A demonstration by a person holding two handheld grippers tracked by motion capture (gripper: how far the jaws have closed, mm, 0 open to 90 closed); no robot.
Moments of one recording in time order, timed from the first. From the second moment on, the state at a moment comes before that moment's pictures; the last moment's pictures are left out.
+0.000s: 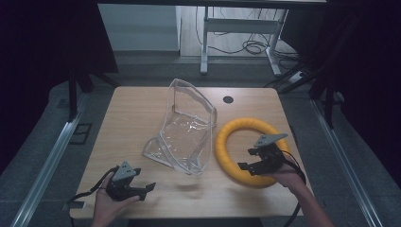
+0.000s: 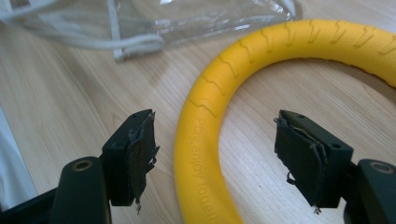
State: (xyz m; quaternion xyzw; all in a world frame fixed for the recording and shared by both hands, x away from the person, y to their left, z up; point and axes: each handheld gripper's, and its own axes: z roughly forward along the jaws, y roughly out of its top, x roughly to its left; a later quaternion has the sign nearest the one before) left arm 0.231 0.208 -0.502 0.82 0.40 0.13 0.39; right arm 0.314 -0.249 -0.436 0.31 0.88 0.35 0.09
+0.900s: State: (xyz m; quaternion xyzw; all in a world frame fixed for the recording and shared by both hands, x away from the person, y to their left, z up) left arm 0.233 0.205 -0.504 0.82 0.40 0.12 0.39; right arm 0.349 -0.206 -0.477 0.26 0.96 0.13 0.02
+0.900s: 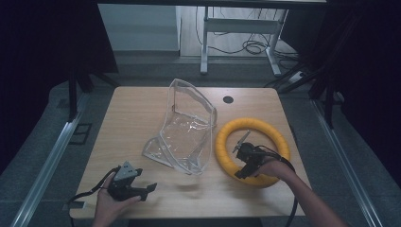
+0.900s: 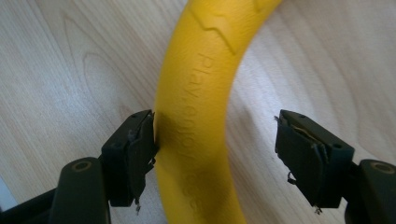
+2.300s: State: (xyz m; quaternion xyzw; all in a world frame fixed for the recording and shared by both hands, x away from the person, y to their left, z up) left arm 0.234 0.203 -0.506 0.82 0.40 0.12 0.39; right arm 0.359 -0.230 -0.456 0.28 0.93 0.24 -0.06
